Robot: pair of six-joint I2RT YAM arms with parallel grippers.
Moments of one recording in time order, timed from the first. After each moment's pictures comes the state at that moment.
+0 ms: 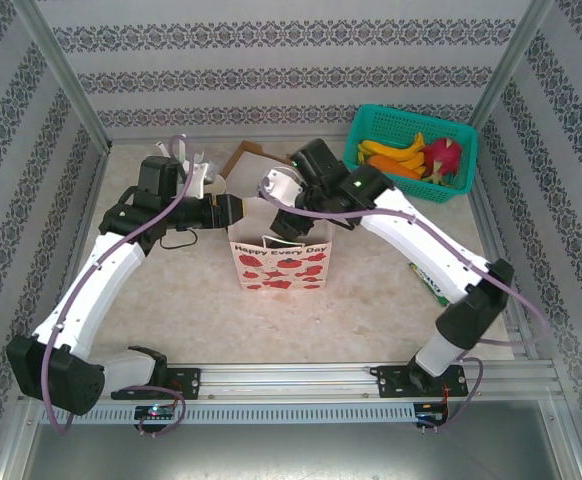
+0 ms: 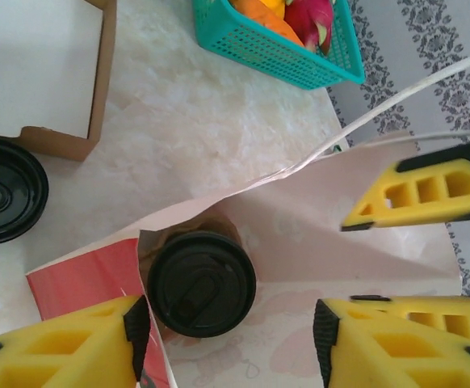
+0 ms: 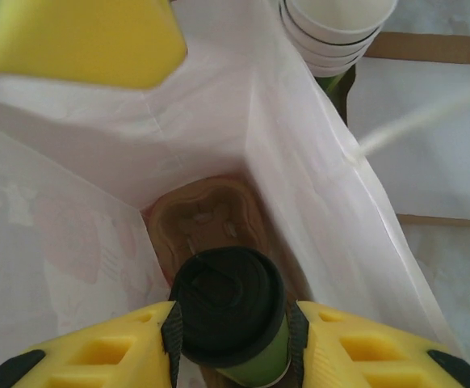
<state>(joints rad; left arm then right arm) -0.26 1.23 1.22 -0.69 0.58 -0.38 0.75 1.68 1.78 -1.03 -0.24 -0.36</state>
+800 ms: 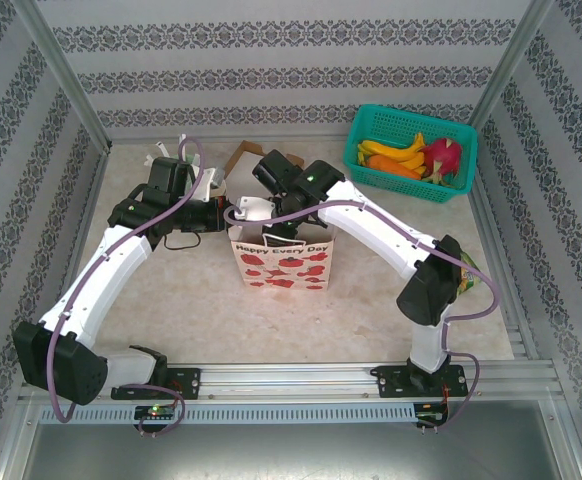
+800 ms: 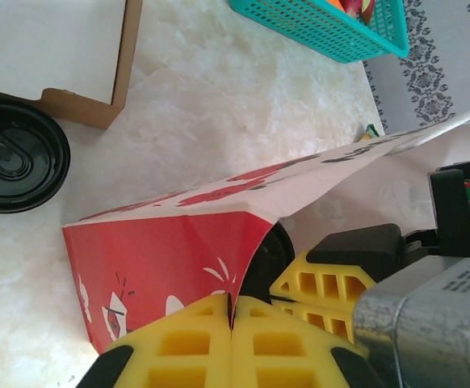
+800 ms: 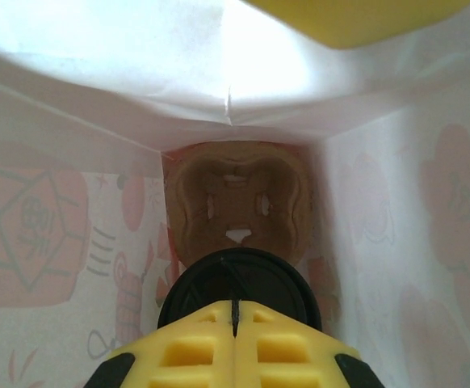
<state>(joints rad) -0.28 1.28 1.24 -0.75 0.53 -0.37 0.81 1.91 1.94 -1.21 -0.19 -0.59</state>
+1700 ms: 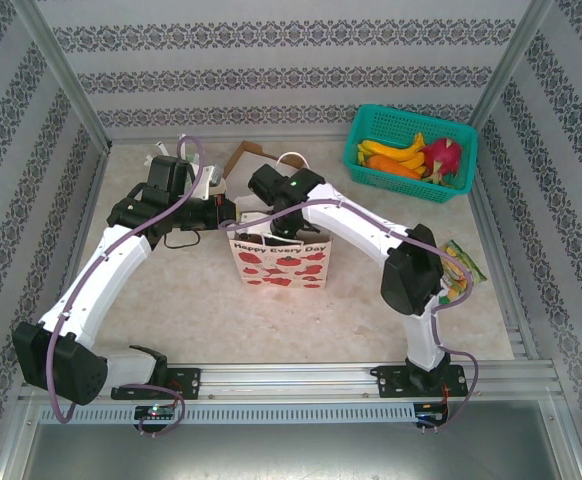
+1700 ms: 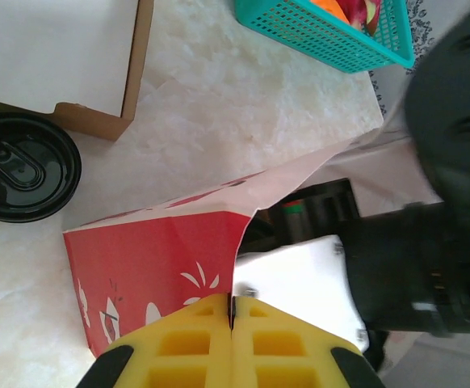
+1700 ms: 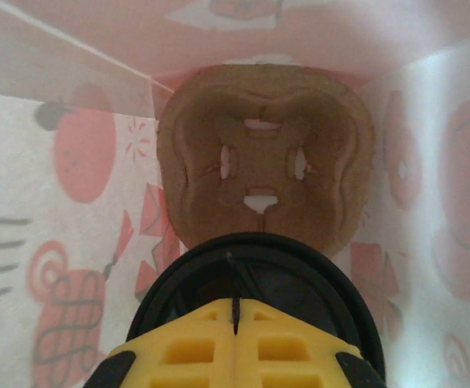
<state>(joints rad) -0.28 1.28 1.25 -0.74 0.51 -0.37 0.79 2.03 1.89 -1.22 -0.18 -0.66</state>
